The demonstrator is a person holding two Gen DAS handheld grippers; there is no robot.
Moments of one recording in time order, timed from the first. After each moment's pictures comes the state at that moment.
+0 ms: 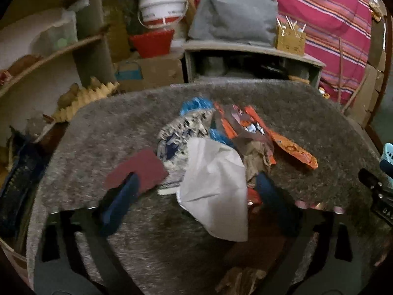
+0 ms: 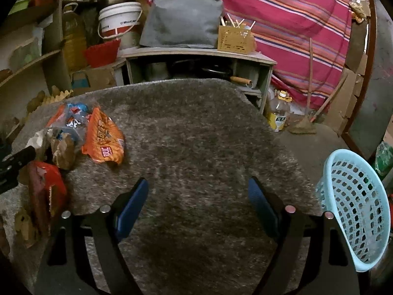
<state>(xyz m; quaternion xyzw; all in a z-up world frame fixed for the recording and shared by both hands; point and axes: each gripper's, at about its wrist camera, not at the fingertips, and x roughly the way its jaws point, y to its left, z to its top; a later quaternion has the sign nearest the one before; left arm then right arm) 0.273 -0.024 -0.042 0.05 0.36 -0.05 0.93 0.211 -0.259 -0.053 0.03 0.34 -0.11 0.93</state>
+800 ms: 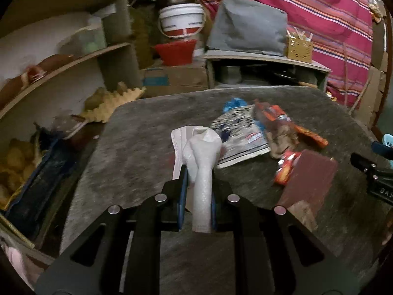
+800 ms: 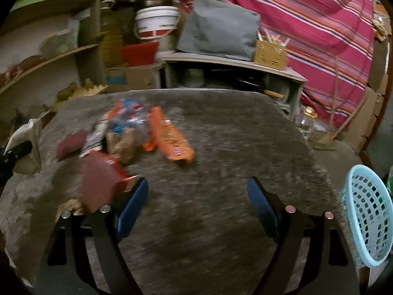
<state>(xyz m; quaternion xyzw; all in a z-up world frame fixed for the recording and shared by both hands) 0.201 0.061 -0.016 0.06 0.32 -0.01 0.95 0.191 -0.176 -0.032 0.00 0.32 -0.03 0.95</state>
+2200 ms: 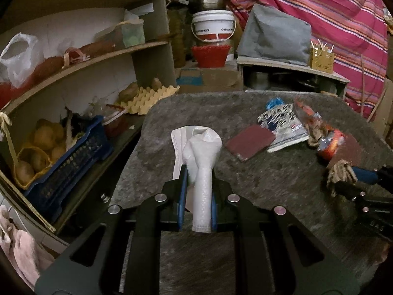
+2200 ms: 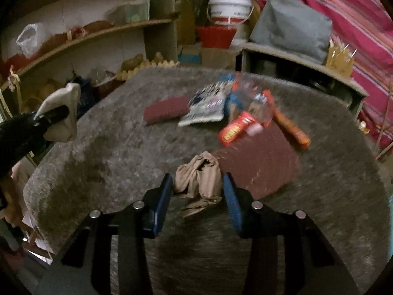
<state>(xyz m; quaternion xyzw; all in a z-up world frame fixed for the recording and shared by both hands) 0.161 0.130 -0.013 0.04 0.30 0.04 0.95 0.165 -0.071 -0.044 -0.03 0.35 0.13 0.93</state>
